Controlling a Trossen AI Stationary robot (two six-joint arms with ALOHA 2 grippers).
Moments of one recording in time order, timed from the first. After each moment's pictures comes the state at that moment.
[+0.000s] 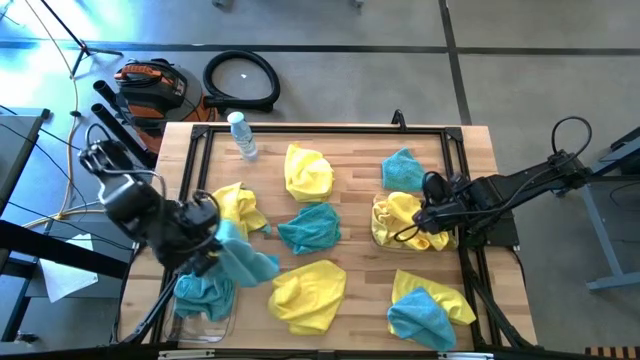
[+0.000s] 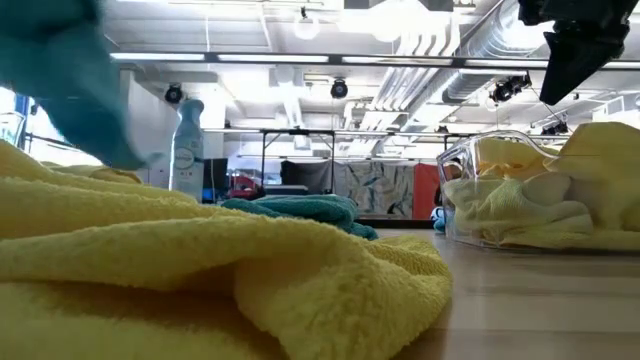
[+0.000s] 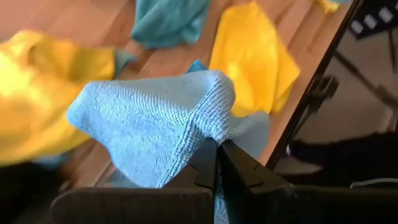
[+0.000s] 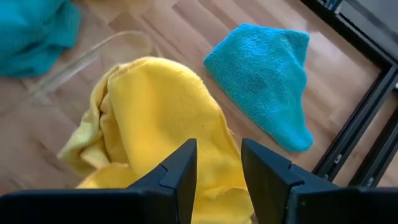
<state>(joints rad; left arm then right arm) -0.77 1.20 1.49 -1.47 -0.31 -1.34 0.35 1.02 0.98 -1.37 0.55 1.11</state>
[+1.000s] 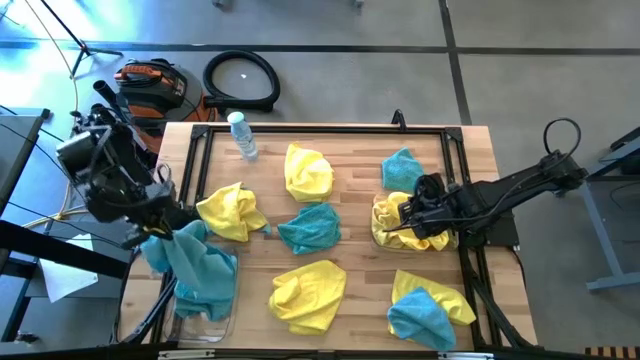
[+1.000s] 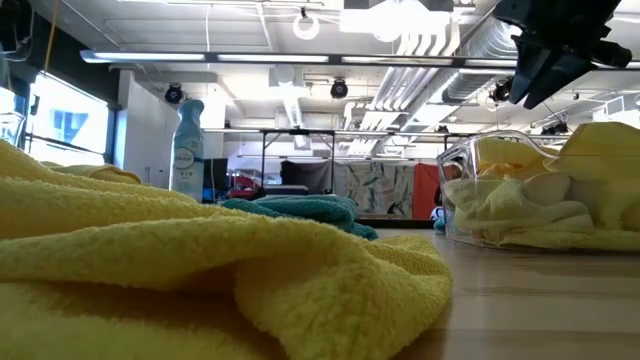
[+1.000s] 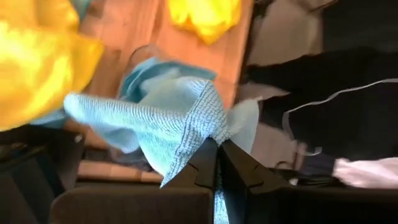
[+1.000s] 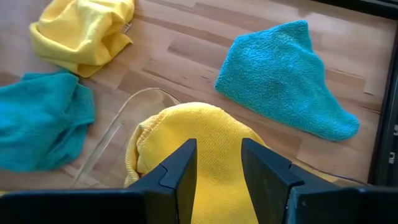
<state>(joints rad) -0.98 0.84 1.44 -1.57 -0.13 -1.25 0.35 1.12 0.98 -1.26 0.65 1.48</state>
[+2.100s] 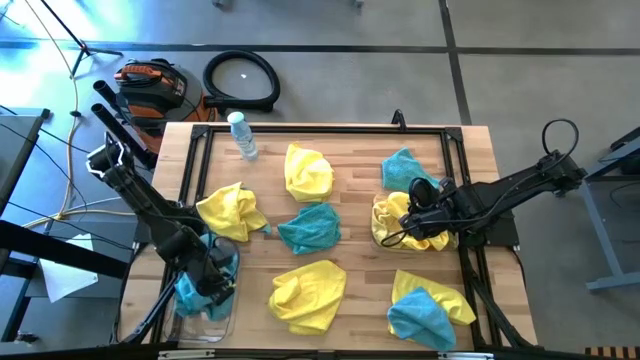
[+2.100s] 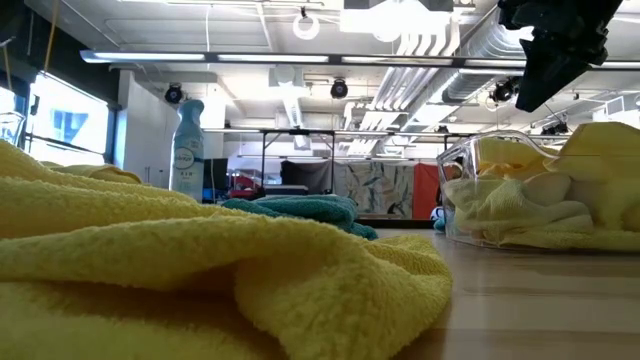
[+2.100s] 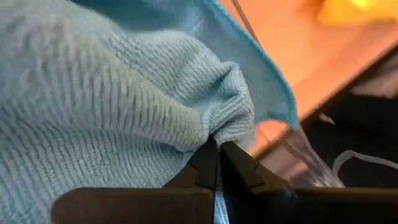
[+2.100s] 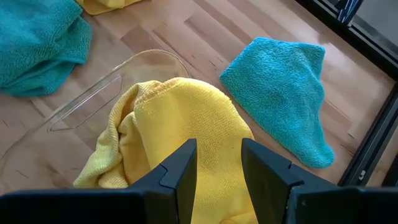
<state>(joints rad) -0.83 1.21 0.81 -0.82 0.13 -1.70 0.35 1.14 0.98 -1.25 0.59 1.11</state>
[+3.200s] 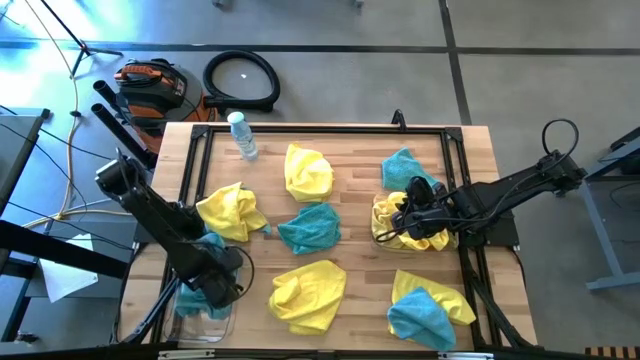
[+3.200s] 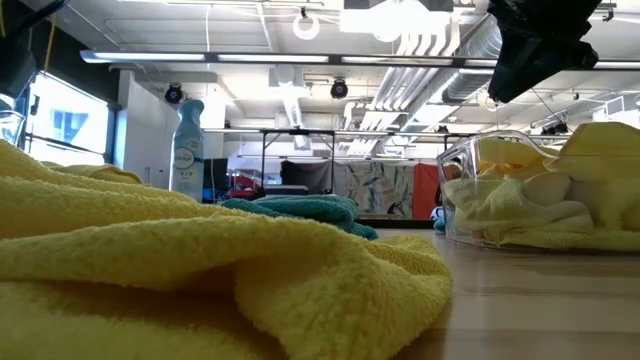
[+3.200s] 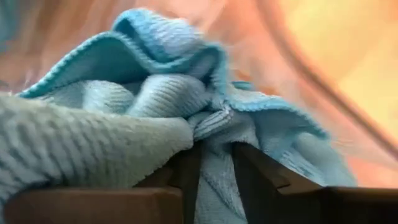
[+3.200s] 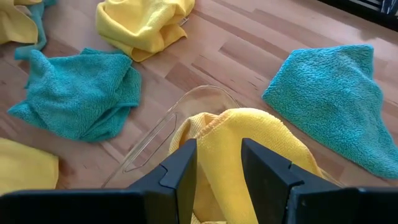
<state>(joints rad) -0.85 1.46 0.81 -0.86 -0.06 -1.45 0.35 1.14 0.98 -1.06 0.62 1.21</state>
